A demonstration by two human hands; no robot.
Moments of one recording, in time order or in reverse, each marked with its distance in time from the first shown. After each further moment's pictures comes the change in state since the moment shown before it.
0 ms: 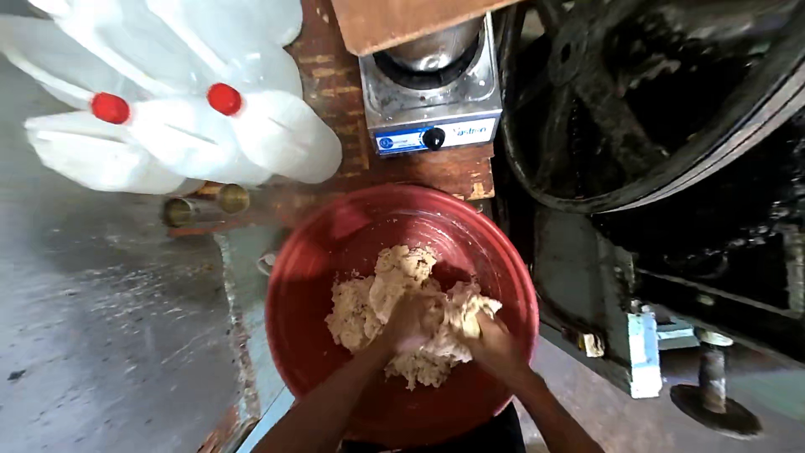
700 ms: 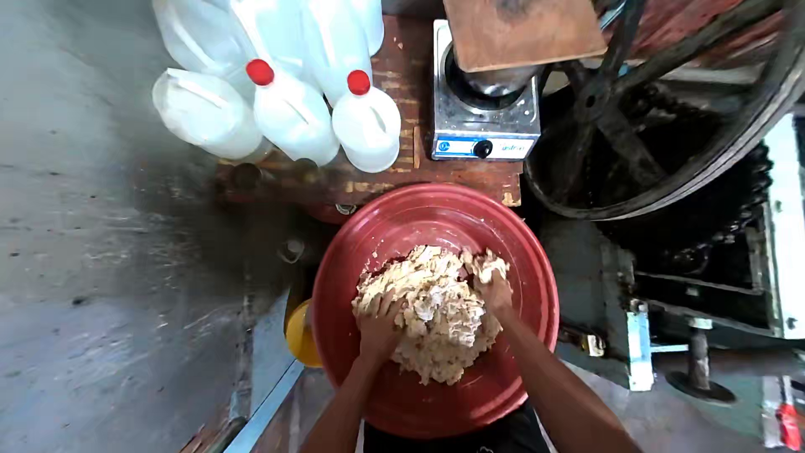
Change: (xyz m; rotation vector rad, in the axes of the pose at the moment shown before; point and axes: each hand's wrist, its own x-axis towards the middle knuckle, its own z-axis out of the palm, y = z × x) left_hand -0.127 -0.125 0.036 0.195 0.380 -0.301; right_hand 0.098 0.003 0.070 -0.132 0.237 0.301
